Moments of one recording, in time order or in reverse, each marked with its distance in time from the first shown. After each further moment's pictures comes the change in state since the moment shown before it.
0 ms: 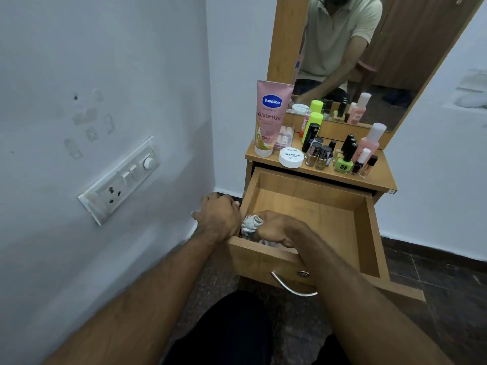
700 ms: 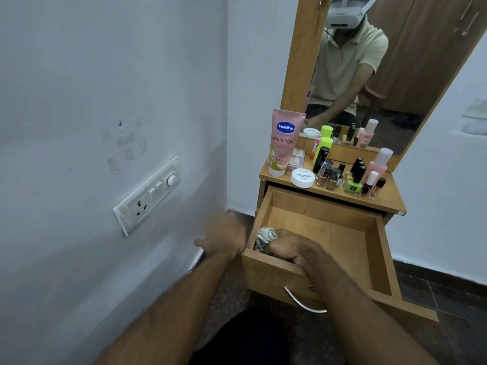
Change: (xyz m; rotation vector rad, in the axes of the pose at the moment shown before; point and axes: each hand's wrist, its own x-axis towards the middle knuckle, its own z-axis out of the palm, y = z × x) left_hand -0.023 -0.004 -0.013 -0.242 0.098 -0.304; right_hand -0.003 -0.001 0.011 0.191 0.083 0.029
